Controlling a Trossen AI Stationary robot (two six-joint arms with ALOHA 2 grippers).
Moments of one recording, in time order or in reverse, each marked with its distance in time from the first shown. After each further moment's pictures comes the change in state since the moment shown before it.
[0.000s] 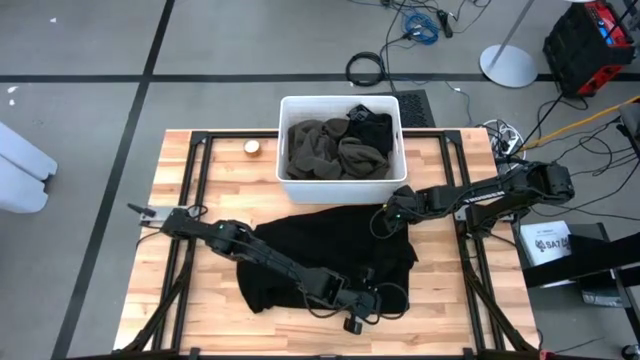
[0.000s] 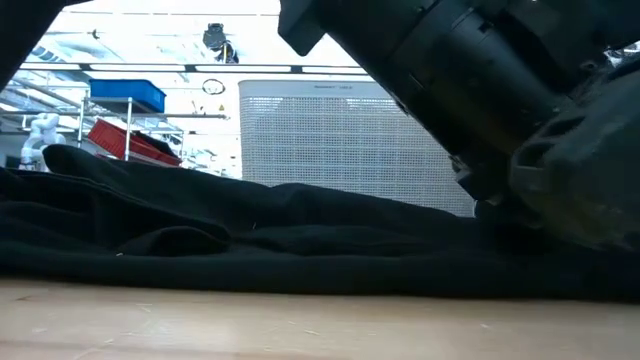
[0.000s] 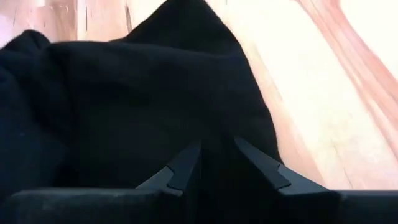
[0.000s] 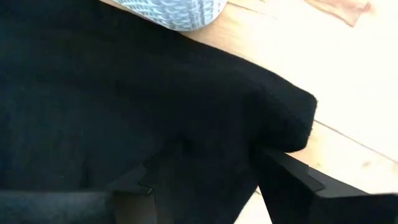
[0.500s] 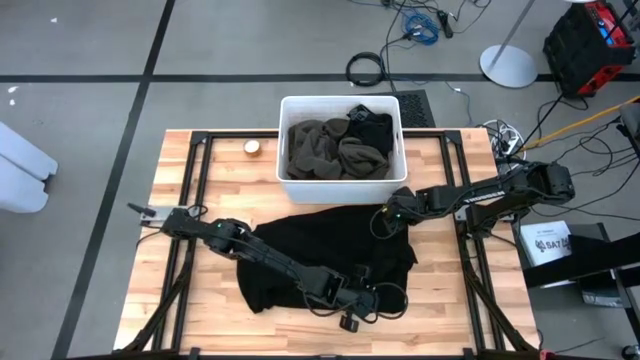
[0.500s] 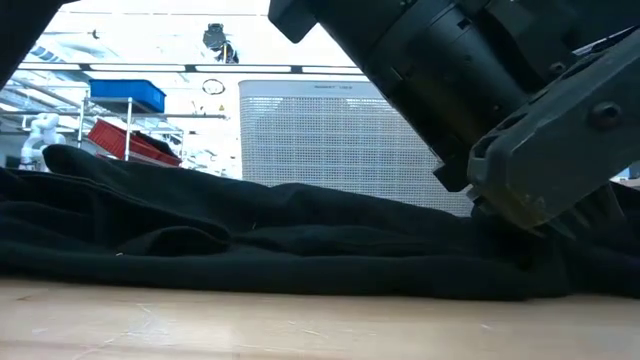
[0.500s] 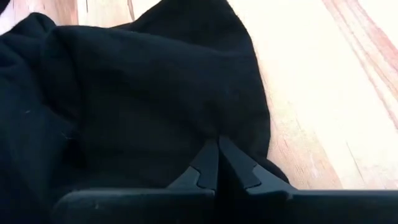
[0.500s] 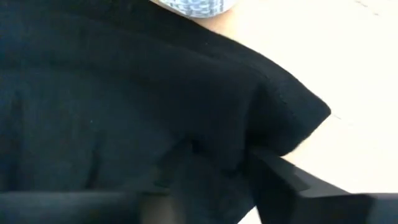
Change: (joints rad) left arm 0.012 -0.001 -0.002 -0.096 0.001 0.003; right arm 0.000 0.000 0.000 0.012 -0.050 -0.026
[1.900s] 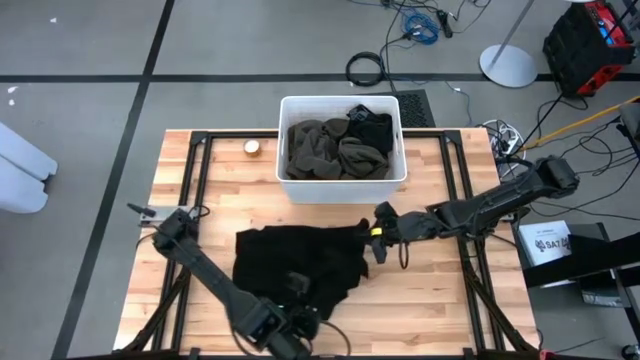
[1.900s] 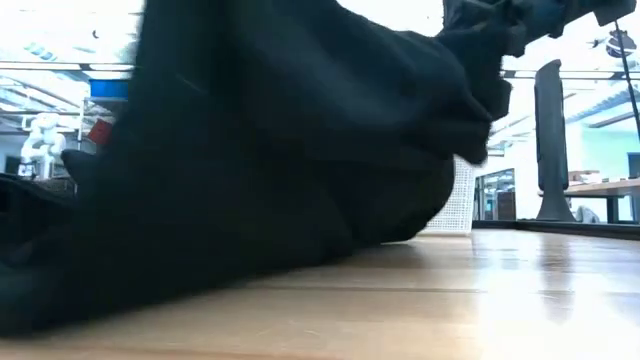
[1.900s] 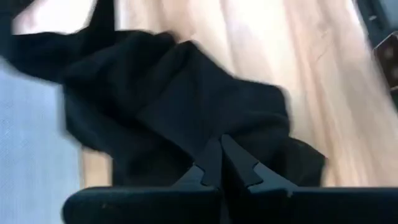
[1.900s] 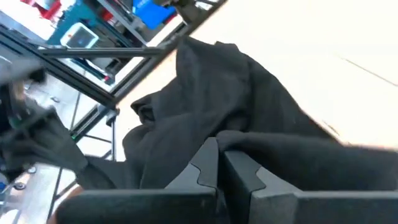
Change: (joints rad) left arm -0.317 -0.401 0.018 -0.789 -0.375 -0.342; right arm 0.349 -0.083 0.132 0.628 0.104 -0.141
